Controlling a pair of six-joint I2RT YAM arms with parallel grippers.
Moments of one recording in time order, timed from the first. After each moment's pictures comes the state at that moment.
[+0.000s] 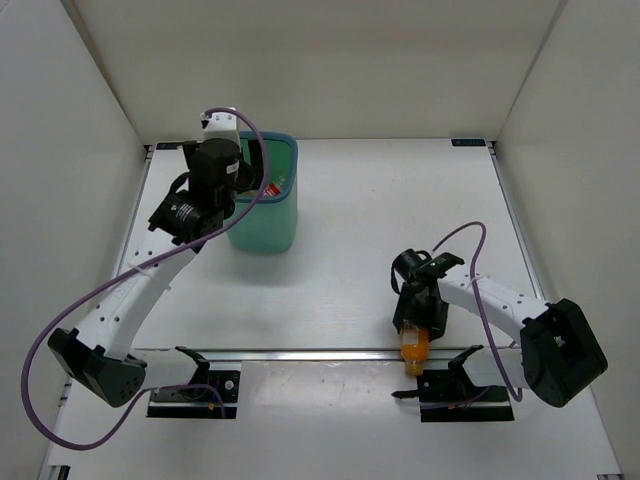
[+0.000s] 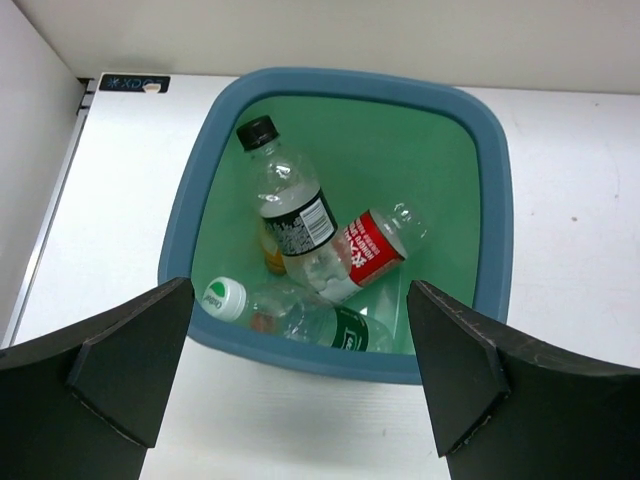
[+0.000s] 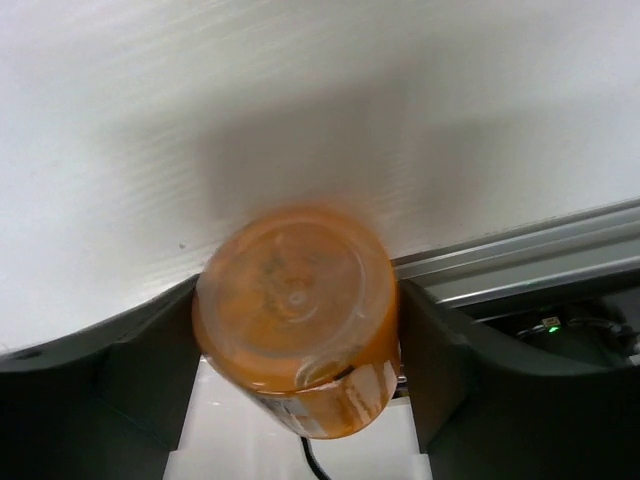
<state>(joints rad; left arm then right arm) -0.53 1.27 1.45 -0.53 -0.57 -0.19 0.56 1.26 0.68 -0.99 0.06 0.89</state>
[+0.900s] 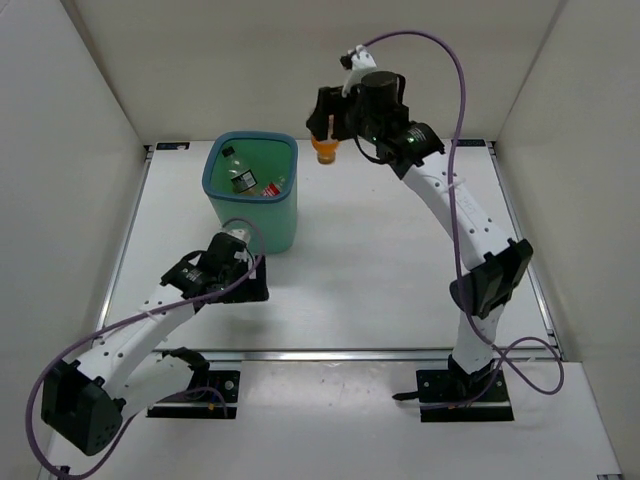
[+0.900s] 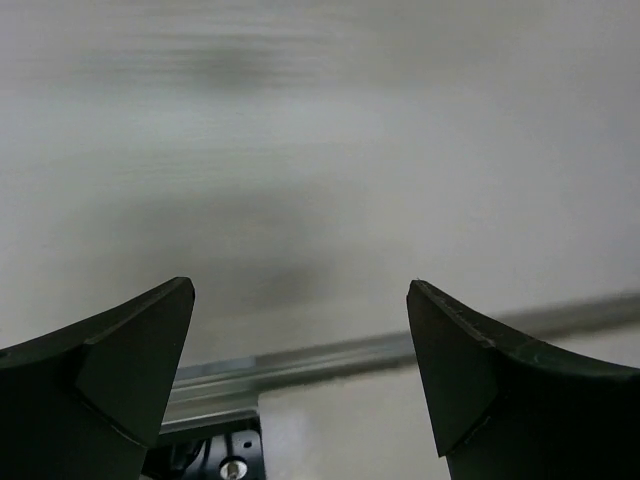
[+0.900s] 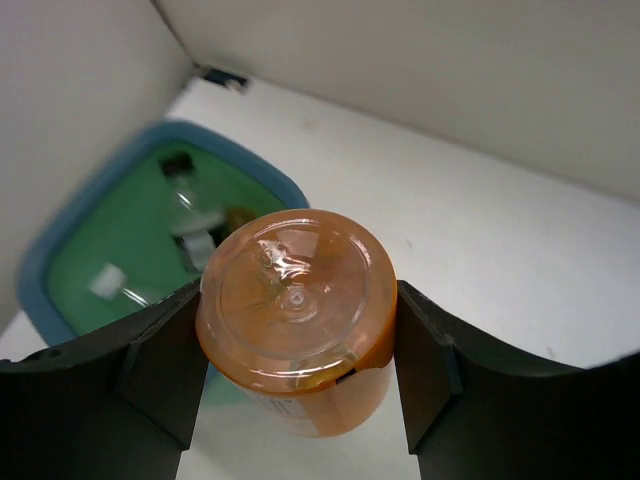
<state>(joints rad) -0.58 0.98 0.75 -0.77 -0.02 -0.45 0.55 1.83 2.09 -0.58 -0.01 0.22</state>
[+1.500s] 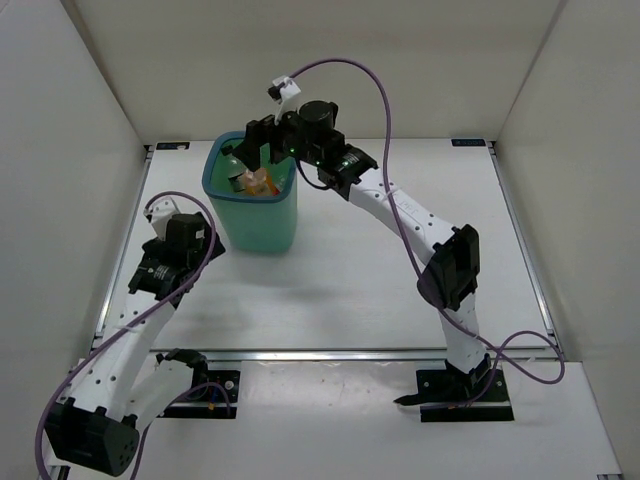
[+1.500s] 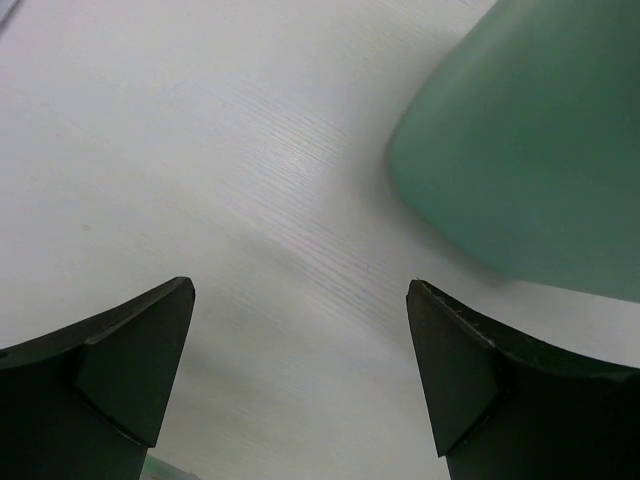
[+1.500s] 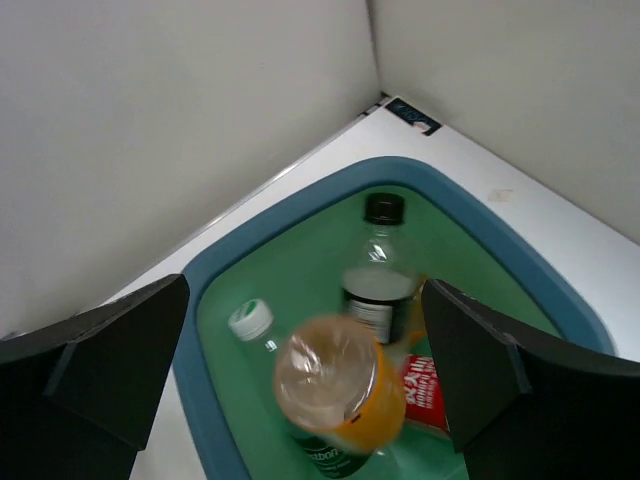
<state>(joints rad) -0.26 0.89 0.84 -0.71 -0.50 -0.64 0.76 2.07 2.14 -0.13 -0.24 0.22</state>
